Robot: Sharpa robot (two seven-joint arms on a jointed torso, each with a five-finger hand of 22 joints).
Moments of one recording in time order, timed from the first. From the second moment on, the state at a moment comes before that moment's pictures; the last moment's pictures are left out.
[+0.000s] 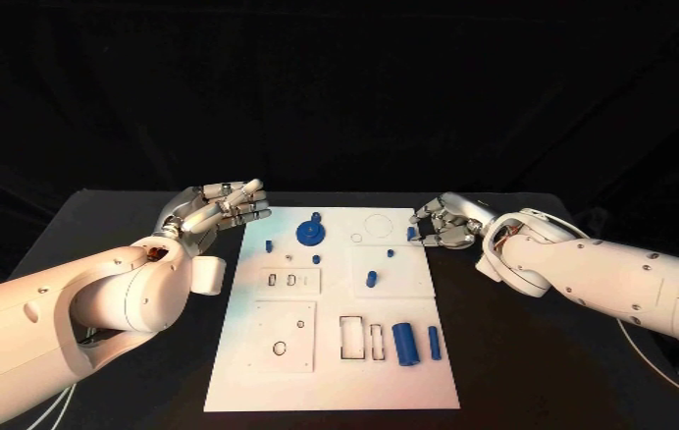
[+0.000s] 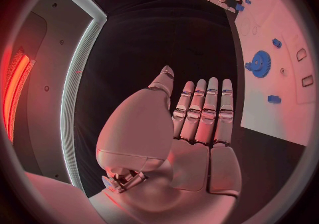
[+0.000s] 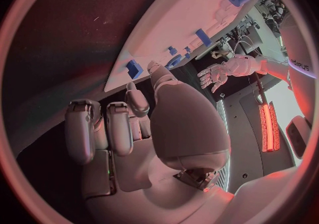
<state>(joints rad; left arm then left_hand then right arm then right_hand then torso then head) 1.19 -0.97 0.02 1.68 0.03 -0.45 0.39 1.40 -0.02 0.06 0.14 0.04 0.95 0.22 0.08 0.07 1.00 0.19 0.07 0.07 0.98 0.16 0.08 0.07 0.17 0.80 0.29 0.17 0.07 1.20 -0.87 -0.09 1.29 -1.16 -0.37 0.13 1.34 -0.13 0.10 0.14 0.30 0.95 0.16 0.09 0.13 1.25 0.07 1.20 1.18 1.46 0.00 1.48 1.31 0.04 1.46 0.11 1.45 1.31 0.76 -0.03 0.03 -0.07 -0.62</state>
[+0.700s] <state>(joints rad) 1.19 -0.97 0.02 1.68 0.03 -0.45 0.38 1.40 -0.02 0.06 0.13 0.04 0.95 0.22 0.08 0.07 1.00 0.19 0.07 0.07 0.98 0.16 0.08 0.07 0.17 0.80 0.29 0.17 0.07 1.20 -0.84 -0.09 1.27 -1.19 -0.38 0.10 1.38 -0.07 0.13 0.12 0.25 0.99 0.15 0.11 0.13 1.27 0.06 1.23 1.20 1.46 0.00 1.49 1.31 0.04 1.46 0.11 1.47 1.31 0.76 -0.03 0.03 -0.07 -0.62</state>
